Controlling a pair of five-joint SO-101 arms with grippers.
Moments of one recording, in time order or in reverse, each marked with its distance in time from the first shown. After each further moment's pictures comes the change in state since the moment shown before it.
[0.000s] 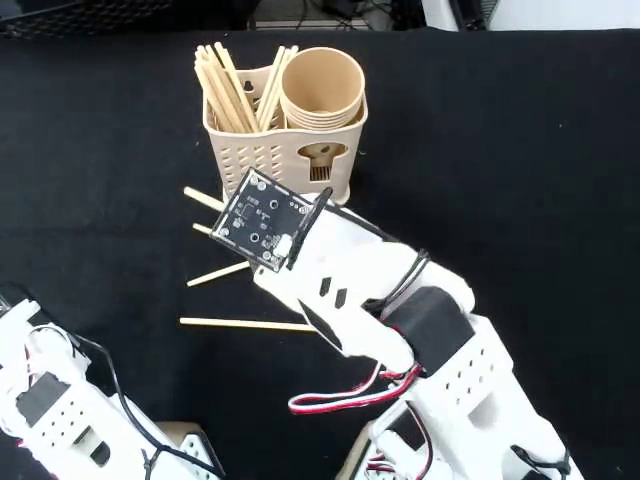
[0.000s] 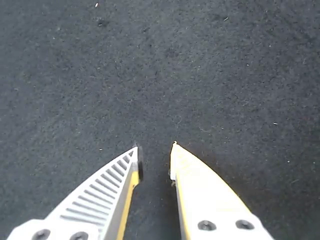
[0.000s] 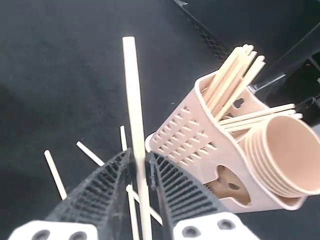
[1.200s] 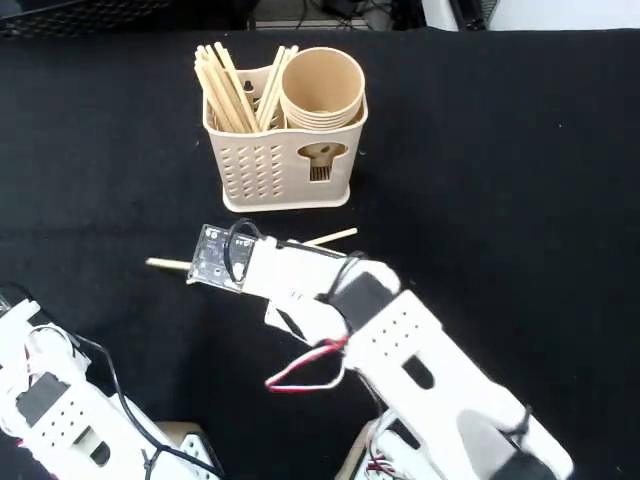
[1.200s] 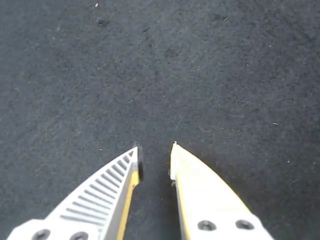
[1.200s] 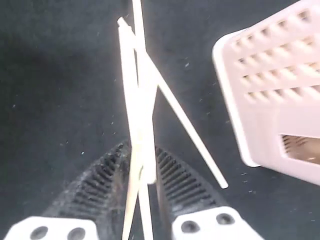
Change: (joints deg) left arm 0.0 0.0 0.0 0.0 0.0; right arm -0.4 6.0 20.9 -6.1 9.0
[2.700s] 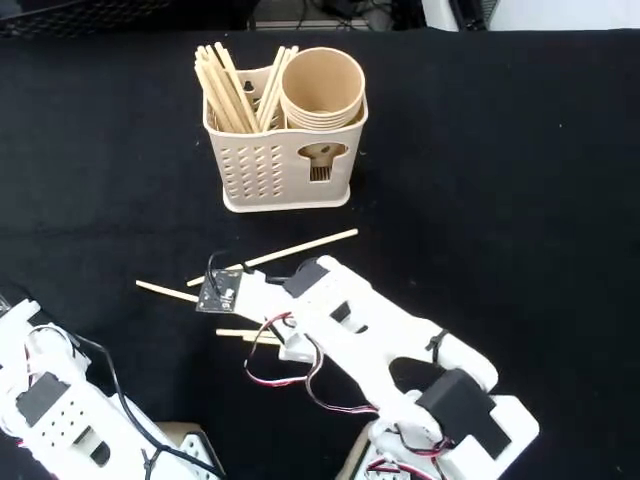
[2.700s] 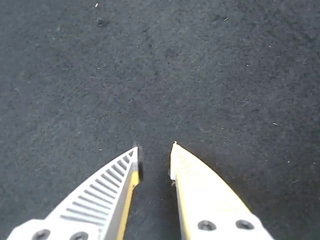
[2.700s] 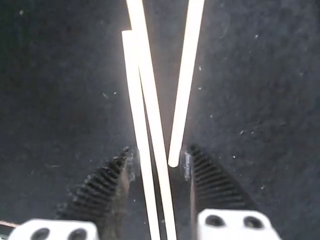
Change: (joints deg) left arm 0.0 0.0 0.0 0.0 0.0; right arm -1.1 33.2 2.5 -2.2 2.8
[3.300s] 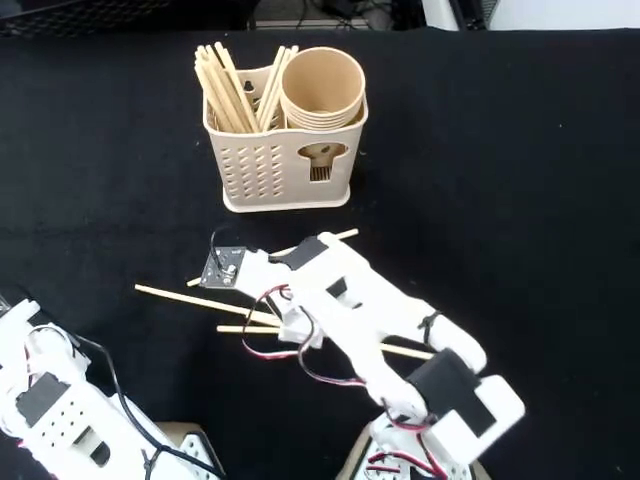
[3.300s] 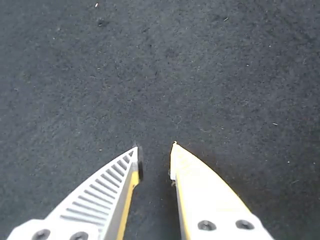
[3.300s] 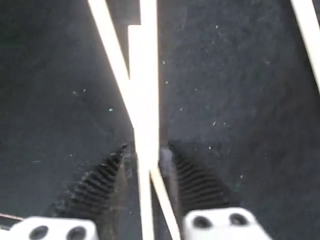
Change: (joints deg) left arm 0.0 0.0 0.0 0.0 0.0; right arm 4.1 3.9 -6.9 5.3 -0.1
